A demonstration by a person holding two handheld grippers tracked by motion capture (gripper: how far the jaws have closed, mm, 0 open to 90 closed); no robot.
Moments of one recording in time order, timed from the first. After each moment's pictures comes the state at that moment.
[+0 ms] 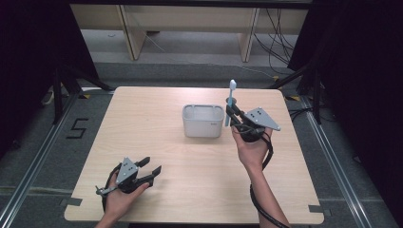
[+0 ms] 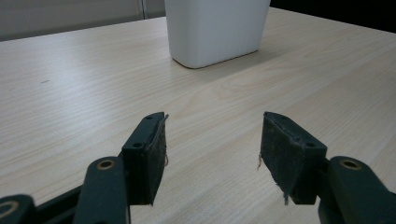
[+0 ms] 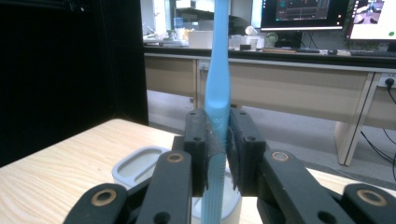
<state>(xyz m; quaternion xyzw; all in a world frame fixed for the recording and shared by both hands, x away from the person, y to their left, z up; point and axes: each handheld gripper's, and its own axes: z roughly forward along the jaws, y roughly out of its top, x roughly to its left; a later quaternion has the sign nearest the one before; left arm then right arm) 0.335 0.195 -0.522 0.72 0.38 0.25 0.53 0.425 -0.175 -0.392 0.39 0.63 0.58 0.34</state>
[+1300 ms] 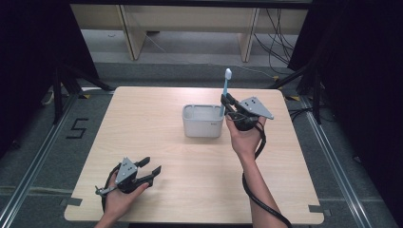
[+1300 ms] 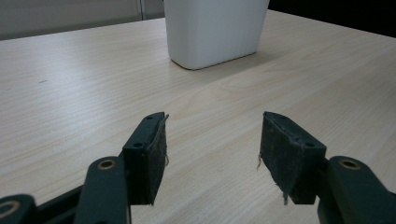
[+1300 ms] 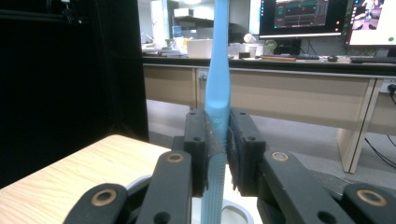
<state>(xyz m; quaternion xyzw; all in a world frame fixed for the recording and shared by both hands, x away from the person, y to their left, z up) 0.334 0.197 -0.522 0.72 0.38 0.24 0.53 0.451 -0.159 -0.378 0.39 0.62 0.60 0.34</state>
